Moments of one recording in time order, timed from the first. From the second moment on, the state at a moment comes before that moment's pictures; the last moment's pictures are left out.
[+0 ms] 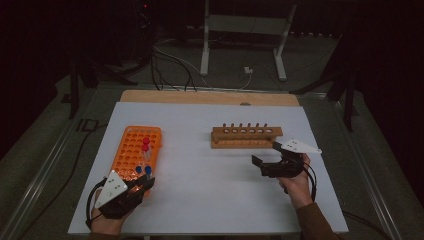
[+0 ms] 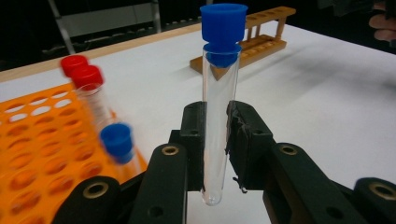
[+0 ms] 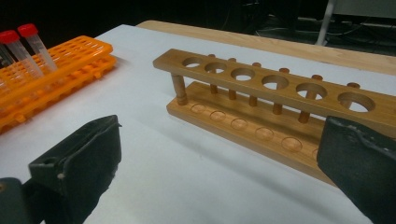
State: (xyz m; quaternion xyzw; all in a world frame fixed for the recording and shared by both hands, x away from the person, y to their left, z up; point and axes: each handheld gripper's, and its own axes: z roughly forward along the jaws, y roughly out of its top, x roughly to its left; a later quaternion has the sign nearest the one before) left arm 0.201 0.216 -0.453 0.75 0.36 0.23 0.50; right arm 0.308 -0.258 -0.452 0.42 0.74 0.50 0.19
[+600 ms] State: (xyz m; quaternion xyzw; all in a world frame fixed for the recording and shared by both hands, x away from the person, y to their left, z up) left arm 0.208 0.233 -0.476 0.76 0.41 0.26 0.44; right arm 0.306 -0.261 -0.455 0.42 0.74 0.50 0.18
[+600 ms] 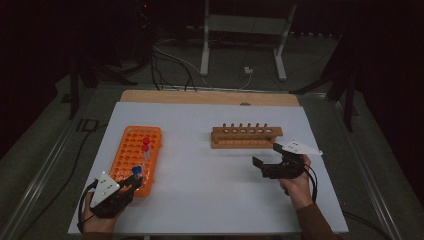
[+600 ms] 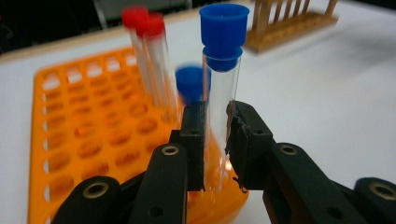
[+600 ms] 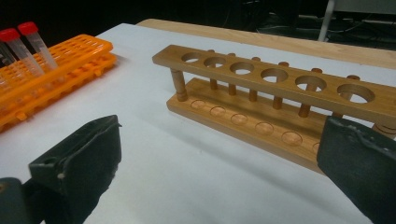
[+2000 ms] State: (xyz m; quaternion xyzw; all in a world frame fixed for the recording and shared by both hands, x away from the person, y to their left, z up) left arm 0.230 0.217 -0.440 0.69 0.44 0.29 0.49; right arm 0.282 -0.291 -0.458 0.42 0.73 0.49 0.23
